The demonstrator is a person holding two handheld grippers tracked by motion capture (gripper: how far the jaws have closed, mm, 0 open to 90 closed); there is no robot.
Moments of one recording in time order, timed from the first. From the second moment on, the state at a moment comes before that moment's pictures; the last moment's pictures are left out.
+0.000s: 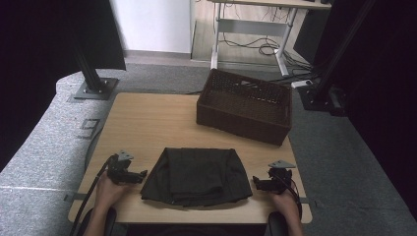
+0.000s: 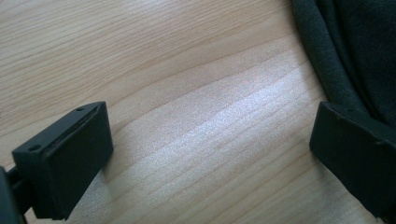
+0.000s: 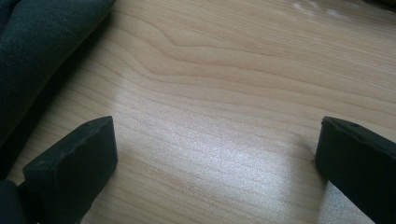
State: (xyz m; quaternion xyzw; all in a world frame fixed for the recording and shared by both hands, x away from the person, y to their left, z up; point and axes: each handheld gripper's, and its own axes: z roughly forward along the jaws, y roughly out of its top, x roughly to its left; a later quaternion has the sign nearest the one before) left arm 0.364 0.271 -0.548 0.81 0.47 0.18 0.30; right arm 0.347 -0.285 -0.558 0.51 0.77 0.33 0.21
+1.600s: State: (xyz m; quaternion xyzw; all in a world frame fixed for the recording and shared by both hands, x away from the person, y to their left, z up) left arm 0.390 0.228 -0.508 0.81 0.45 0.17 0.34; right arm 0.373 -0.259 -0.519 0.48 0.78 0.37 0.16
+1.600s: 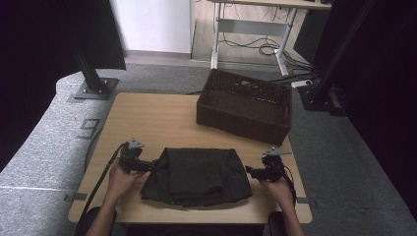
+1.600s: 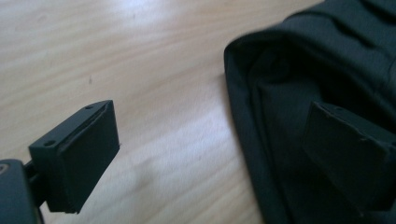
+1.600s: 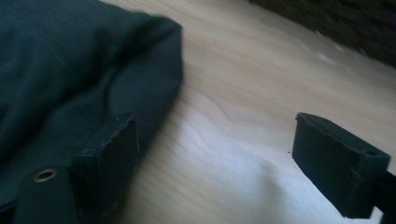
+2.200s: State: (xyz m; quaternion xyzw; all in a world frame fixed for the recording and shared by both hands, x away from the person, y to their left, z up) left arm 0.426 0.201 -0.539 0.82 0.45 0.17 0.30; right arm 0.416 -0.206 -0.537 0.44 0.83 0.31 0.14
